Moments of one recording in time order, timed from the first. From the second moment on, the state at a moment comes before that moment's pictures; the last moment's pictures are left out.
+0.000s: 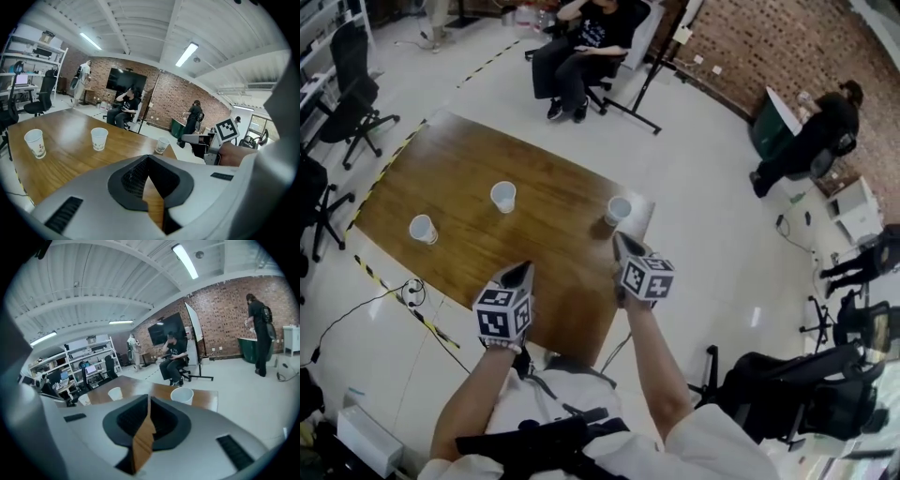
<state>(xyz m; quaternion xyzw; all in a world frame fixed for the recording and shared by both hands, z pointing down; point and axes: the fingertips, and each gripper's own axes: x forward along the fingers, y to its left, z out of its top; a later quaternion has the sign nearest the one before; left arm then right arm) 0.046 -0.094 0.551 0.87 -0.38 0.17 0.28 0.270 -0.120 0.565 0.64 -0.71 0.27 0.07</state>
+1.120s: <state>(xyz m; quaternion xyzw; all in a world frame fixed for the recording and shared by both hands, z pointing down) 0.092 -0.144 0.576 0.86 -0.37 0.20 0.31 0.398 -0.215 0.640 0.69 -0.63 0.32 0.15</state>
